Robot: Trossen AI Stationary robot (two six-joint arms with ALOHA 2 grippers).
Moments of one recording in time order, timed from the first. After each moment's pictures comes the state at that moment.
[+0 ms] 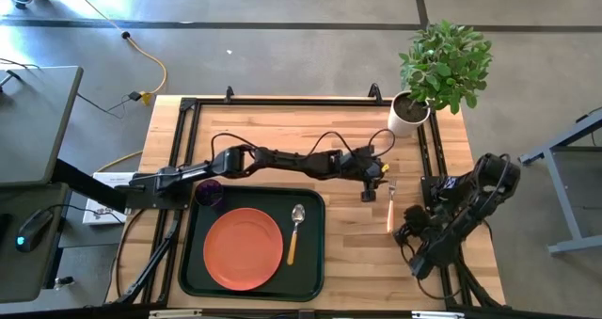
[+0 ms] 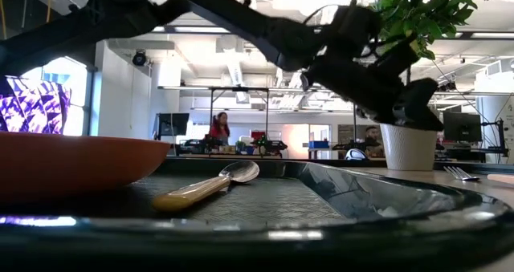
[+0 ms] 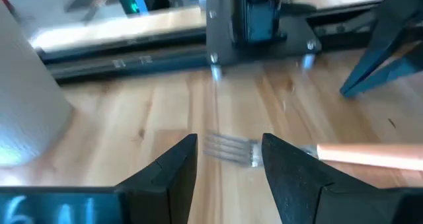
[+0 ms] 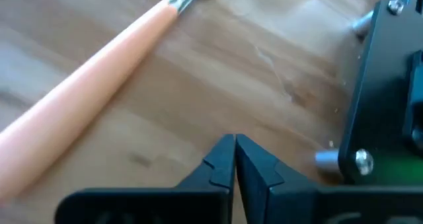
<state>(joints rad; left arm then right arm) 0.06 2.63 2.20 -0.01 -0.02 0.19 1.05 1.72 0.69 -1.06 0.33 2.18</state>
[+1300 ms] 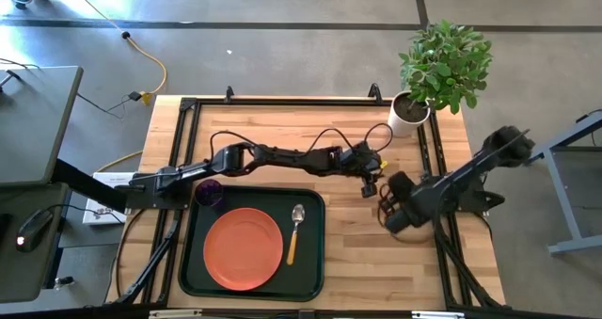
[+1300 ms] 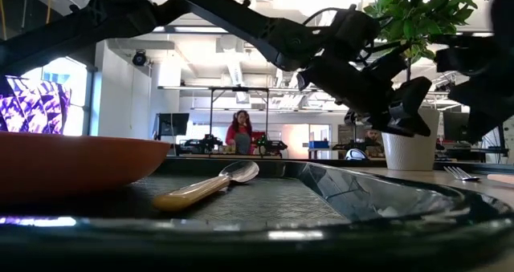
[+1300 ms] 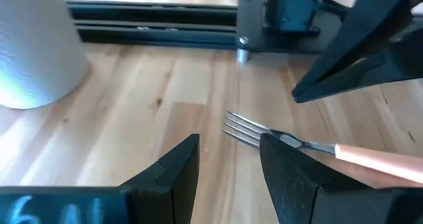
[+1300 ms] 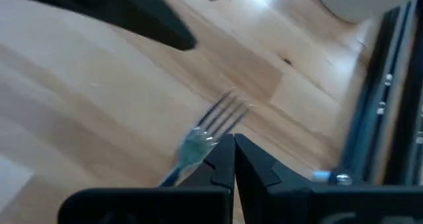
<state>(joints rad) 0.07 2.62 2.20 -0.07 -0.05 0.01 0.56 1.37 0.66 -1.16 0.57 1.59</state>
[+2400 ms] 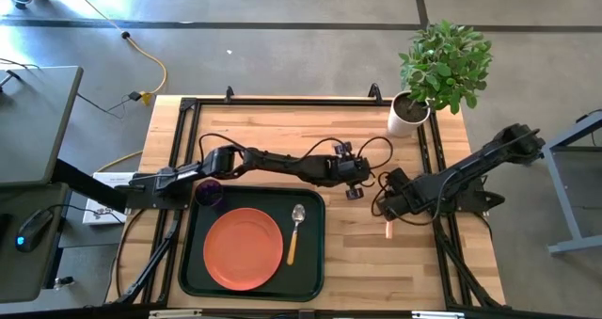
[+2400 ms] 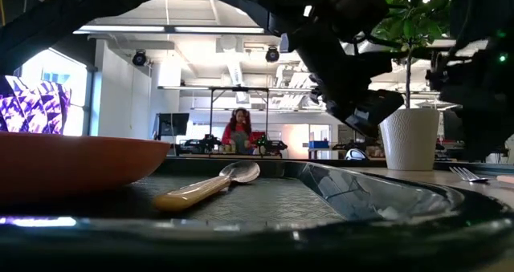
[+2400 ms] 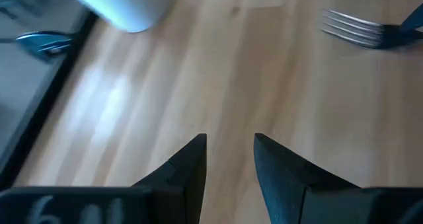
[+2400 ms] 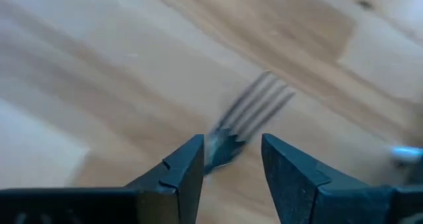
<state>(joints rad) 0.00 2.48 2.11 -0.42 -0.48 0.07 0.41 1.24 0.57 -0.92 0.38 1.44</state>
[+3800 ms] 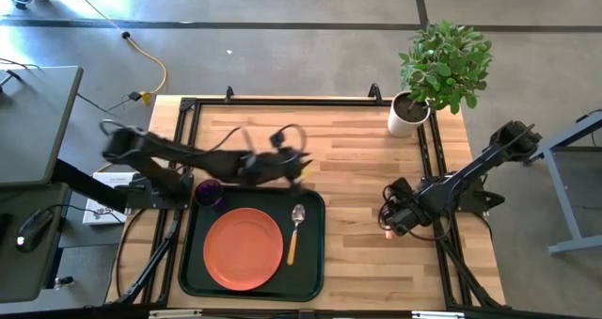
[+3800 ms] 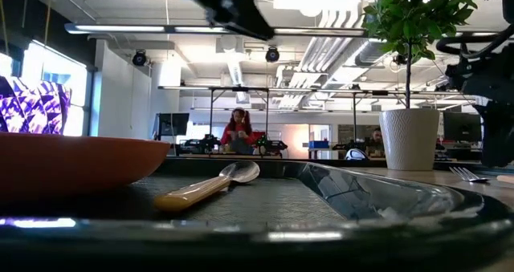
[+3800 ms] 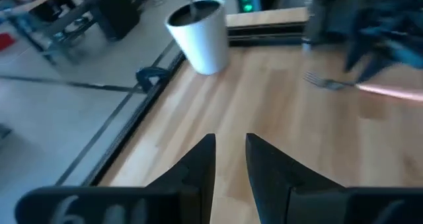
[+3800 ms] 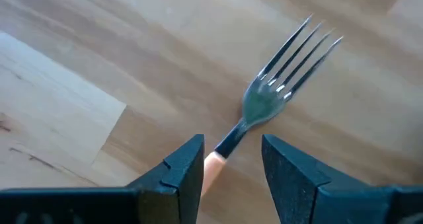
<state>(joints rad) -0.11 1.55 1.10 -0.02 -0.58 0.04 0.60 1.24 0.54 -0.84 0.39 1.63</state>
